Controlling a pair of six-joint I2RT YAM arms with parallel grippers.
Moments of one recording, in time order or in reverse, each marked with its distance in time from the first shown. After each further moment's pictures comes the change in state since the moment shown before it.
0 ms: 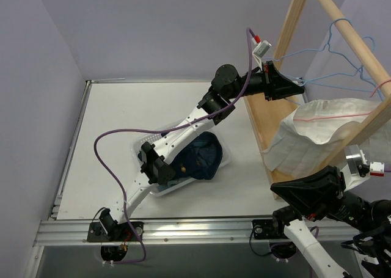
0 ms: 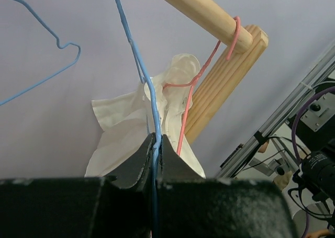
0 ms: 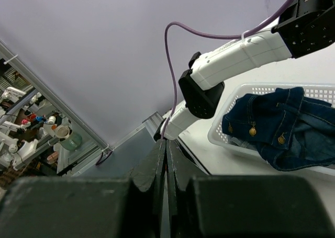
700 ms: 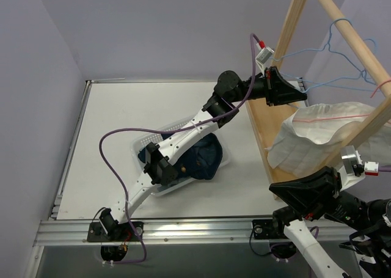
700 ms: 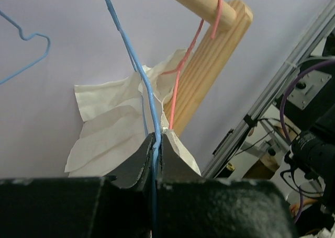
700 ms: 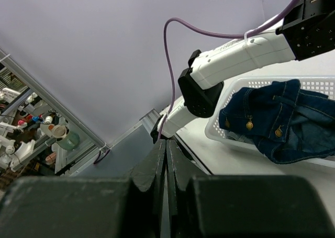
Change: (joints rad) left arm -0.018 0.051 0.002 0.137 0.040 -0.065; right arm -0.008 -0.011 -0.027 -0.024 0.008 -0.008
